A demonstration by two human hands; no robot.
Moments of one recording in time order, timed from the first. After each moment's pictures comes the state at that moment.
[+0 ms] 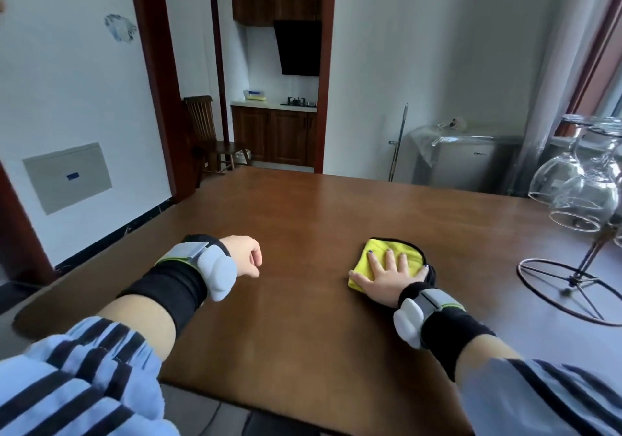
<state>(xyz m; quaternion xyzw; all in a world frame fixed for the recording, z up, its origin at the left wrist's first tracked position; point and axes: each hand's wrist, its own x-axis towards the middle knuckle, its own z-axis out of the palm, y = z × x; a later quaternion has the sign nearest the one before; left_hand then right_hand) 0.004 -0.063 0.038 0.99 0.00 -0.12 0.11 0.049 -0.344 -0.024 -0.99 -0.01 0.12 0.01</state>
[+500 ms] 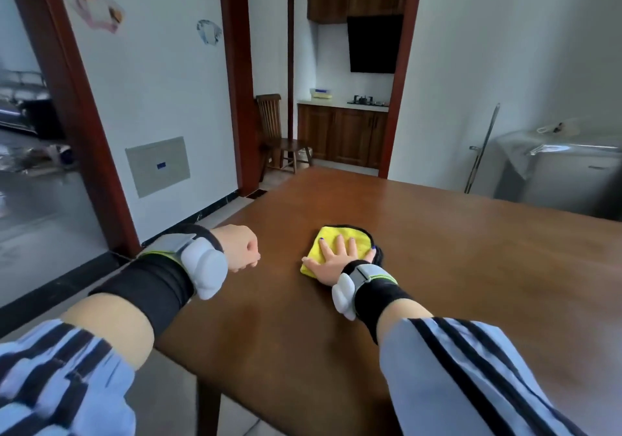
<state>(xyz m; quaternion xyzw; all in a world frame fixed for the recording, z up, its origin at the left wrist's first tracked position) -0.020 0.046 0.063 0.98 0.11 -0.10 0.11 0.094 -0.123 -0.018 -0.97 -0.18 0.13 0.01</state>
